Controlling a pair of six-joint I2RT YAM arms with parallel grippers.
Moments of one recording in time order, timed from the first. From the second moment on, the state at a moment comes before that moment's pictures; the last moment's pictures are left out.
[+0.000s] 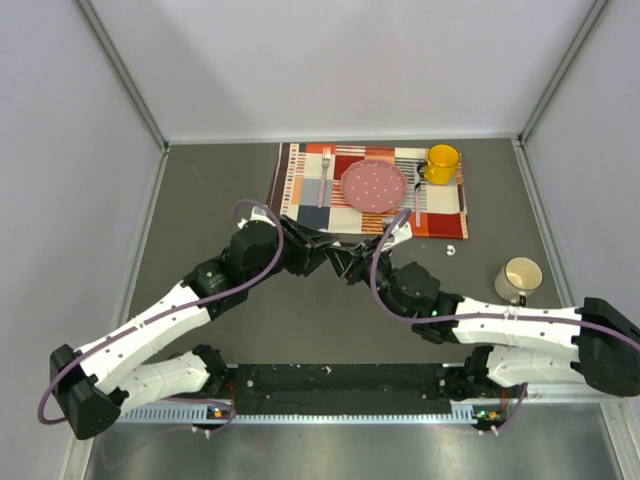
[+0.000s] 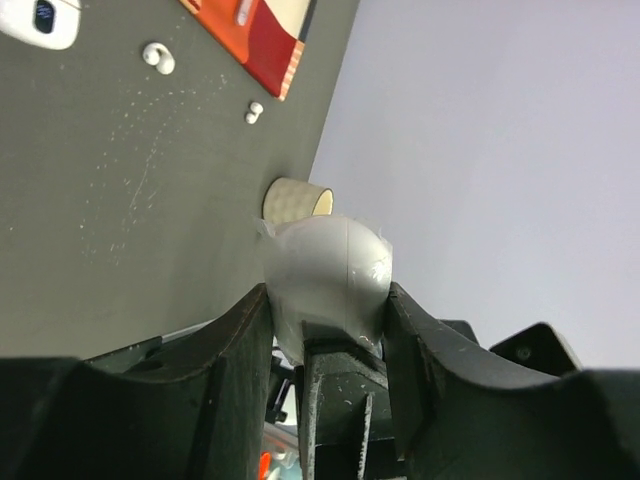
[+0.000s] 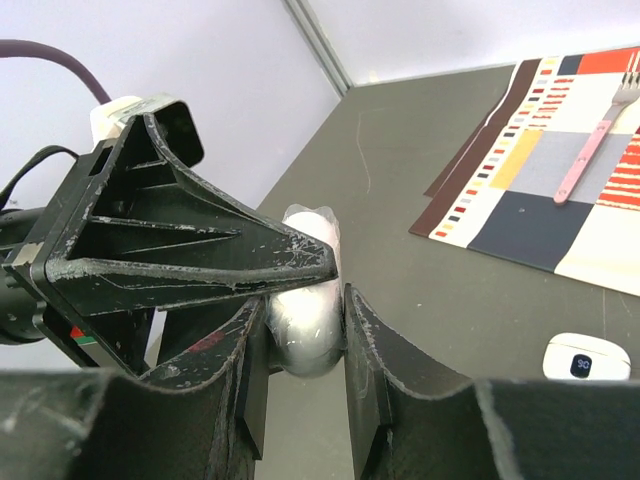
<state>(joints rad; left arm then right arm) -0.81 0.99 0.88 -0.28 -0.06 -1.59 1.17 1.15 0.60 0.66 0.51 0.49</state>
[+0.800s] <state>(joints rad) -0.78 0.83 0.82 0.01 -0.04 -0.96 0.88 0.79 0.67 0.20 -0.13 0.60</state>
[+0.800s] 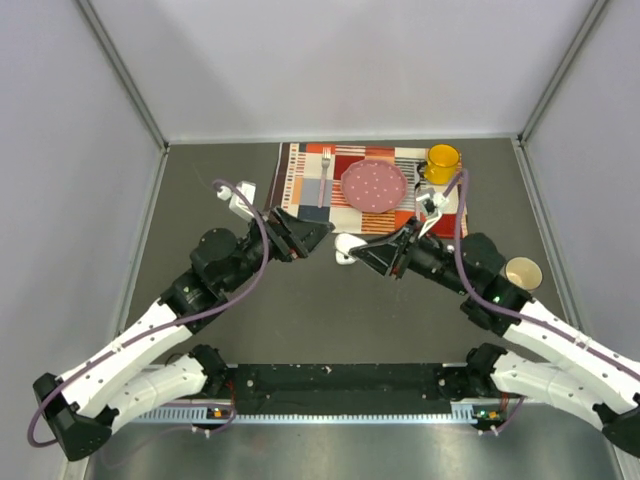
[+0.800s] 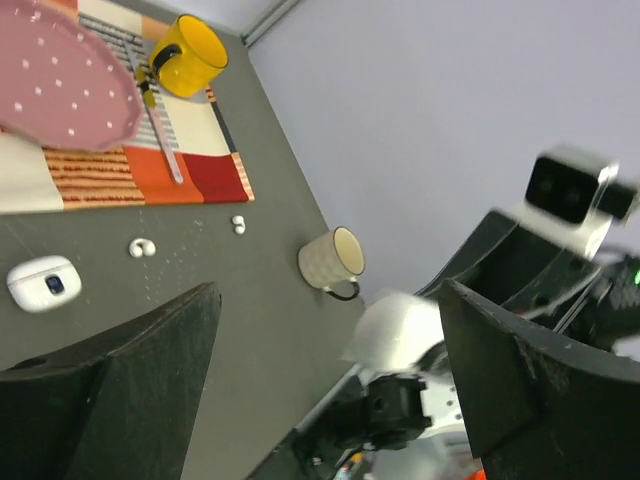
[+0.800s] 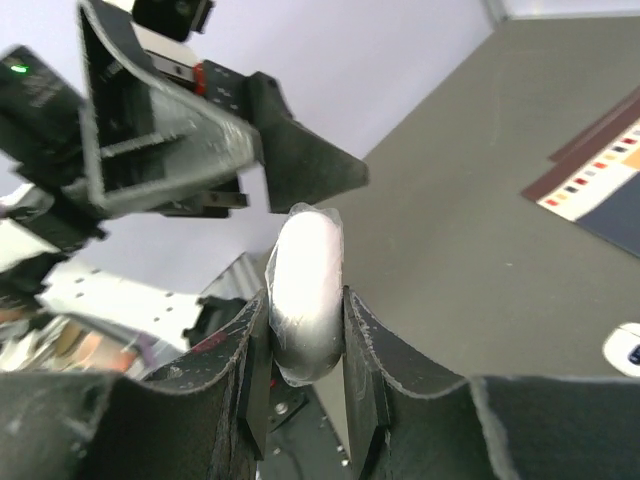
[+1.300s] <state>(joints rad) -0.78 0.47 0.52 0.23 0.22 -0.46 0.73 0.85 0.77 0.12 -0.64 0.72</state>
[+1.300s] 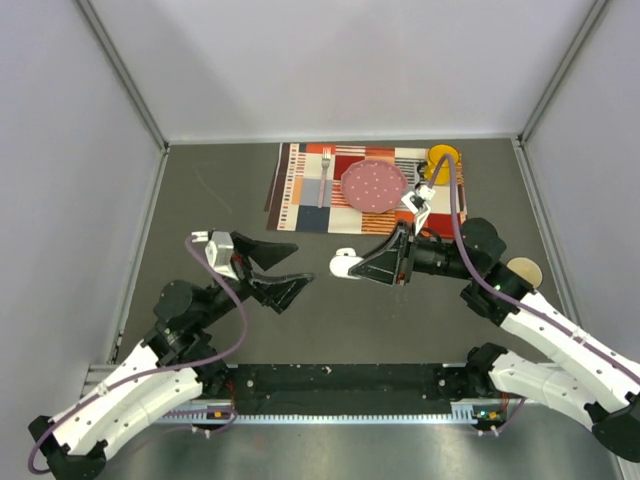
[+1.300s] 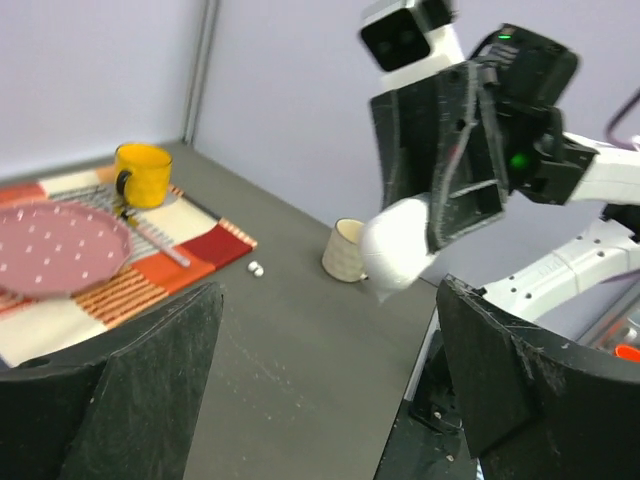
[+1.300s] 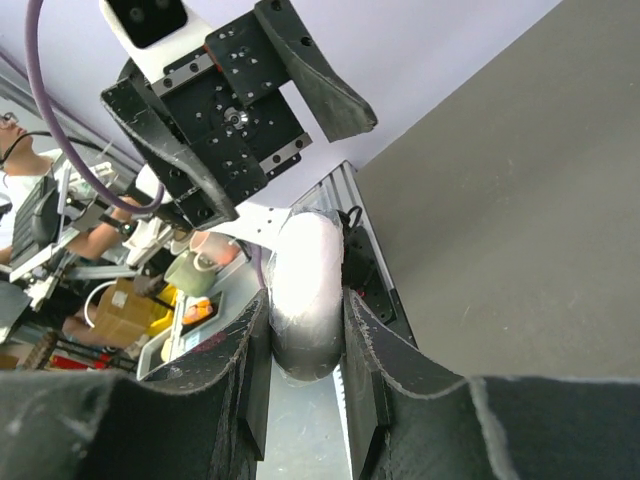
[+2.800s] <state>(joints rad) -0.78 0.83 0.49 0.76 0.64 -0.66 0.72 0.85 0.68 0.33 -0.74 0.79</state>
